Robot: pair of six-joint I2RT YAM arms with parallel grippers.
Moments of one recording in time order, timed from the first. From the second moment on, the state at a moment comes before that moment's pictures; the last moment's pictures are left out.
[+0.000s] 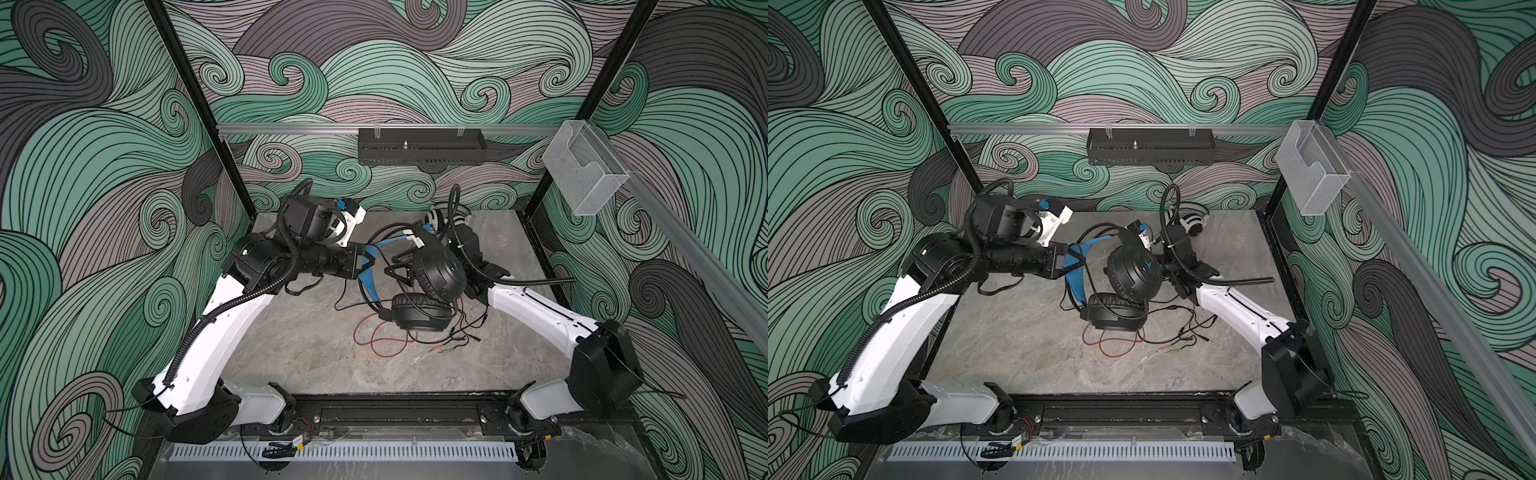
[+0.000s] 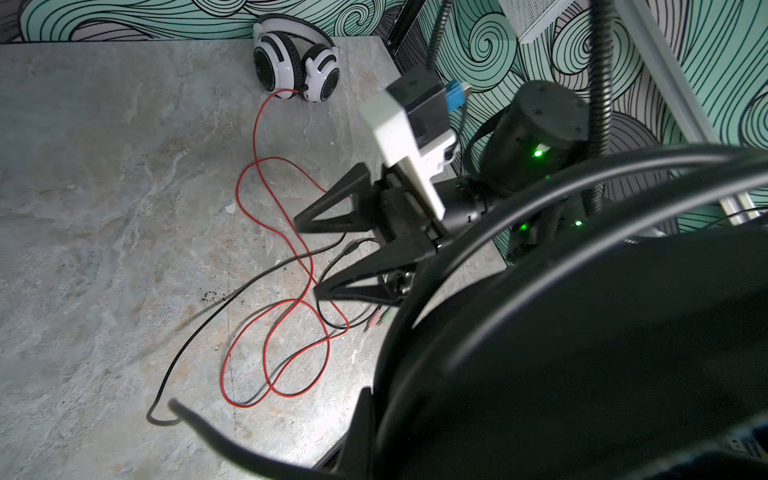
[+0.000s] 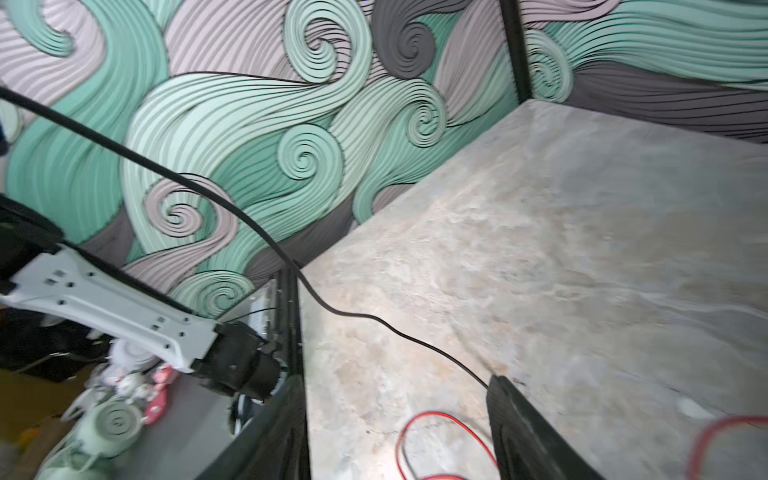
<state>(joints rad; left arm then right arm) -0.62 1.33 1.86 -1.23 0.32 -0.39 0.59 1.51 1.10 0.08 -0.81 0.25</state>
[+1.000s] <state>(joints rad) -0.63 1.36 1.88 -1.16 0.39 -0.47 0.78 1.88 1.26 0.53 -0.95 0.59</state>
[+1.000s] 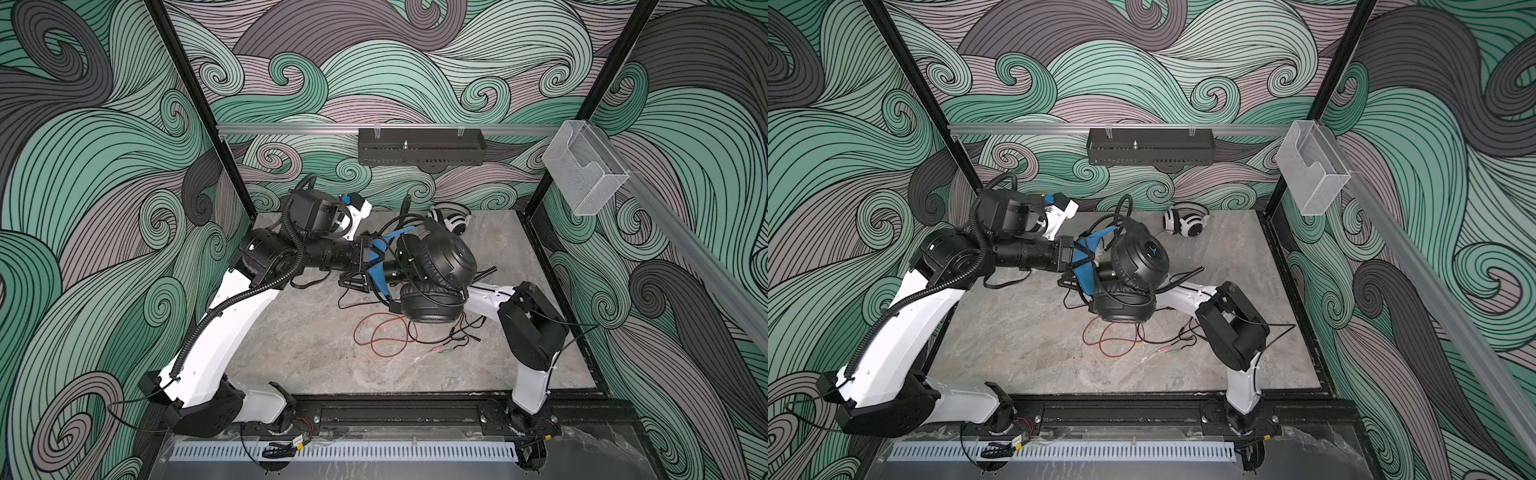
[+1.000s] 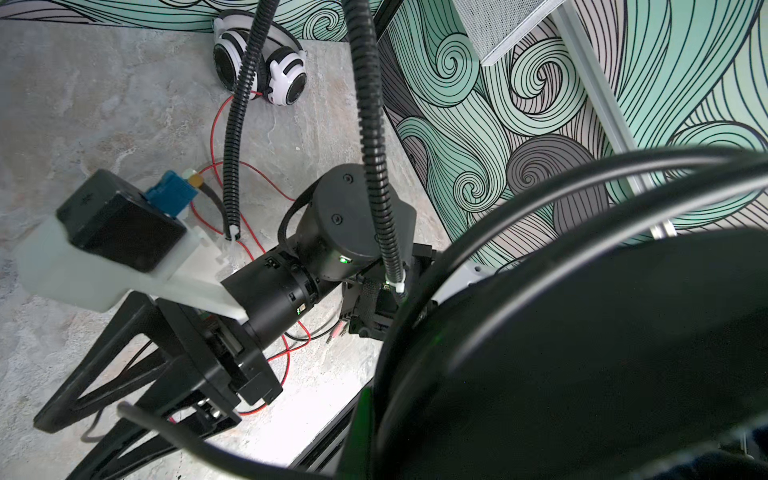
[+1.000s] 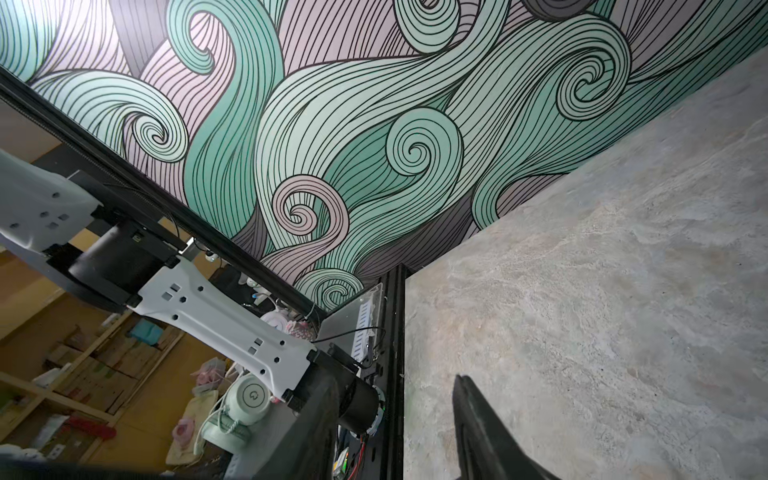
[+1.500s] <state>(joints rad) -0.63 1.35 1.85 -1.18 0.32 -0.45 0.56 1.63 1.19 0.25 -0.72 0.43</state>
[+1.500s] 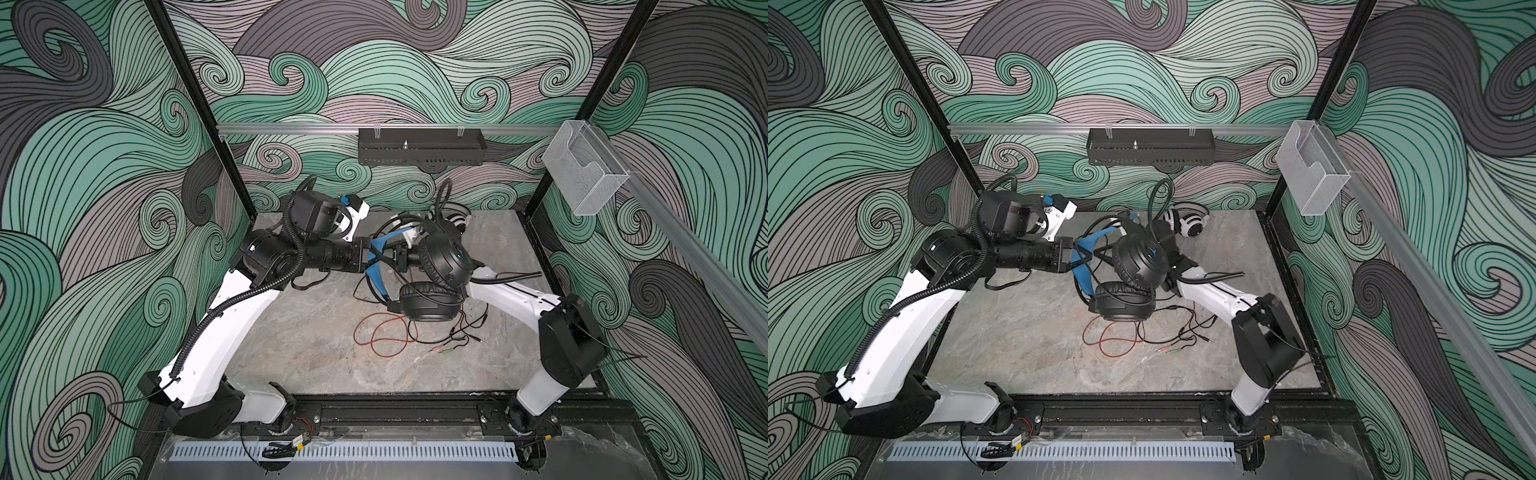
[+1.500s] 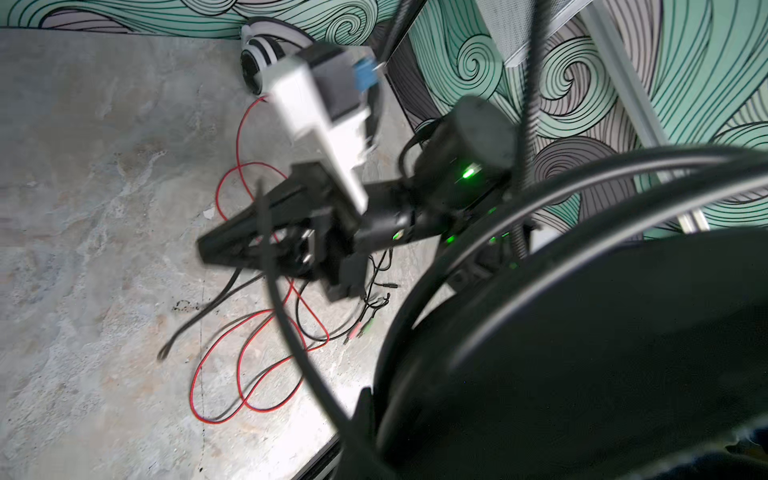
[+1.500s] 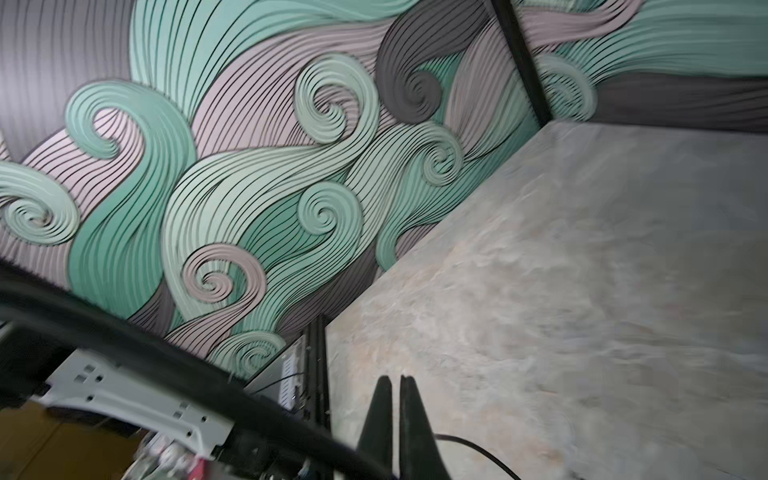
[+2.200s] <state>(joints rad) -0.63 1.30 1.74 -1.24 0.22 -0.35 0.35 1.50 1.35 -0.17 -0.44 0.20</state>
